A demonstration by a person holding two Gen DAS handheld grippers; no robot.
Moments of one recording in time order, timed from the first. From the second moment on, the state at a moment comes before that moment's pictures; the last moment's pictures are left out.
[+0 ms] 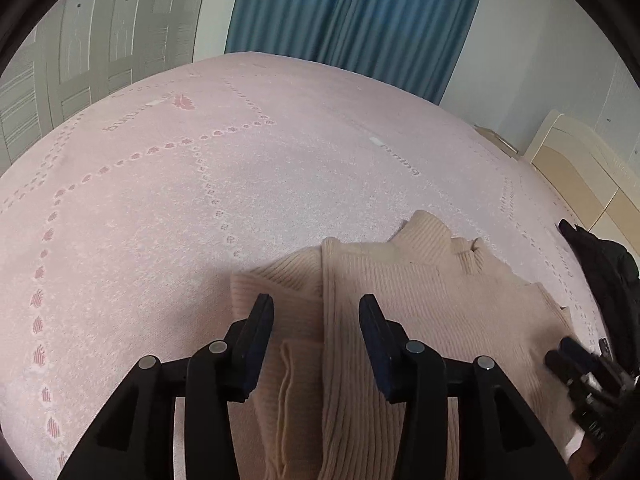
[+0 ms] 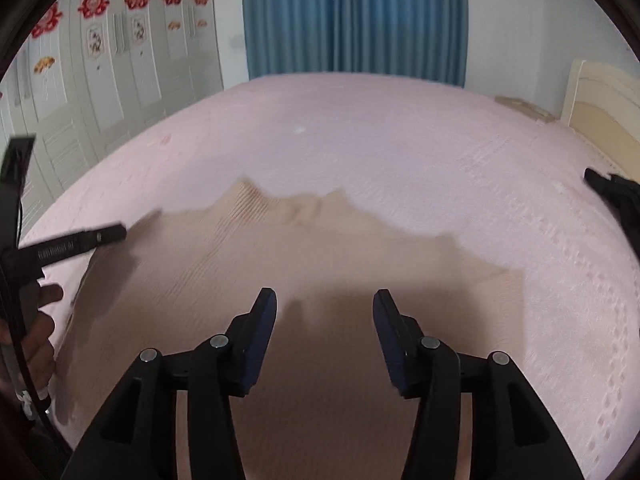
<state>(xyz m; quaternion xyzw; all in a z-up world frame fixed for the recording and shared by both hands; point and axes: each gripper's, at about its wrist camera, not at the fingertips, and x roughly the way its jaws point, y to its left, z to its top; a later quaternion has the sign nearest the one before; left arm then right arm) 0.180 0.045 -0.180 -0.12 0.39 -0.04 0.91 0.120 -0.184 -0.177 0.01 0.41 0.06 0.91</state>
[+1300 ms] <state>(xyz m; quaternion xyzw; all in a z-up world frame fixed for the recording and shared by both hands) 0.097 0.097 -0.218 -0.28 0.47 -0.19 0.82 0.155 -0.135 -0.187 -0.02 0.49 0.00 0.87</state>
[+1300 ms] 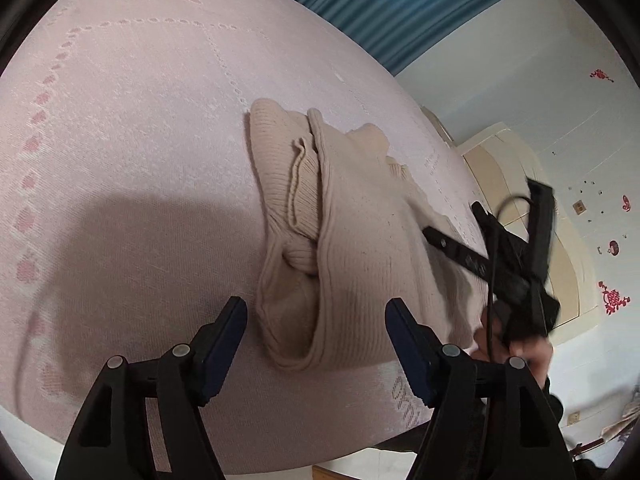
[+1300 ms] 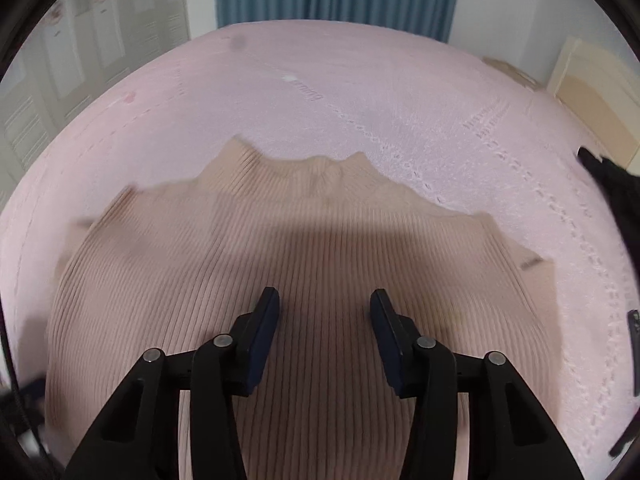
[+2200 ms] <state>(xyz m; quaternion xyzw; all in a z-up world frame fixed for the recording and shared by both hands) 0.155 0.044 -0.175 -0.25 0.45 -0.07 0.85 0.011 -0.290 -0.165 0.13 0.44 -0.04 0.89</state>
